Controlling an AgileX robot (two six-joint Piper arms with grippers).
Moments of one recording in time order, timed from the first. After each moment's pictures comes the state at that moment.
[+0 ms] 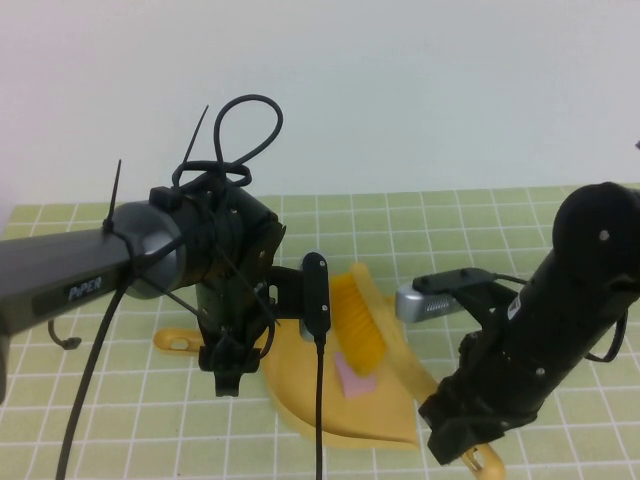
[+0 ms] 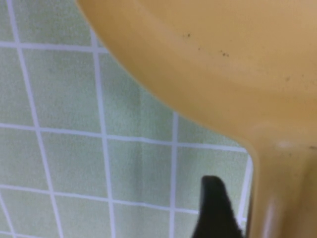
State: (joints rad) right arm 0.53 1.72 -1.11 0.46 0.93 -0.25; left arm -0.56 1.92 -1.34 0.27 0.87 0.77
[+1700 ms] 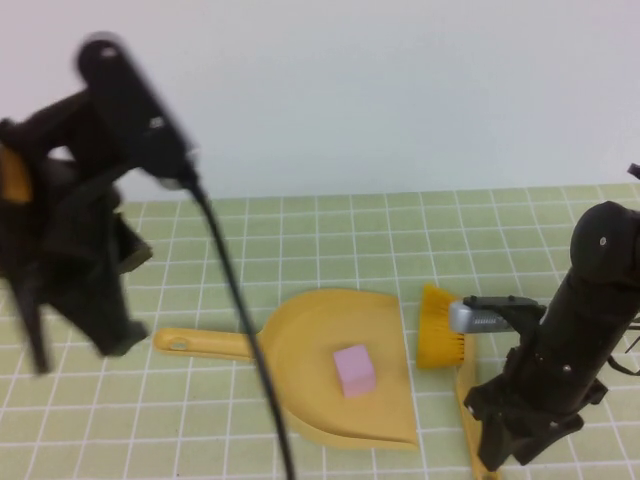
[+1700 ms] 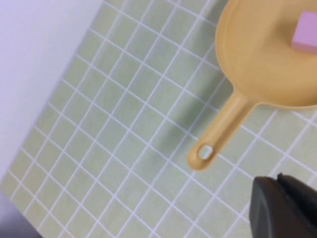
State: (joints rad) right arm 0.35 1.93 -1.11 0.46 0.95 -0.28; left arm -0.56 1.18 -1.27 0.15 1.05 0.39
